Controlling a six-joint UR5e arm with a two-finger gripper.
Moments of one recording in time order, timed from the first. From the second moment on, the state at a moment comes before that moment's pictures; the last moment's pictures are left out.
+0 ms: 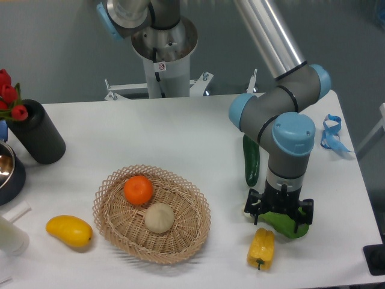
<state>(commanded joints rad) 2.60 -2.21 -1.46 -0.75 1.41 0.86</state>
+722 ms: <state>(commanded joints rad) 2.57 -2.28 -1.44 -0.73 1.42 0.87</state>
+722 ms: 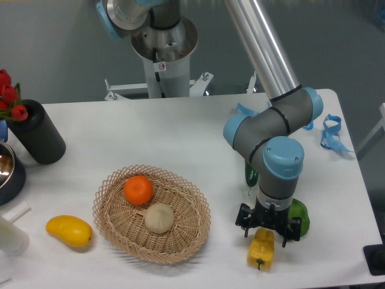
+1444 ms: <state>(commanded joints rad) 2.56 -2.28 -1.42 -0.73 1.43 0.87</state>
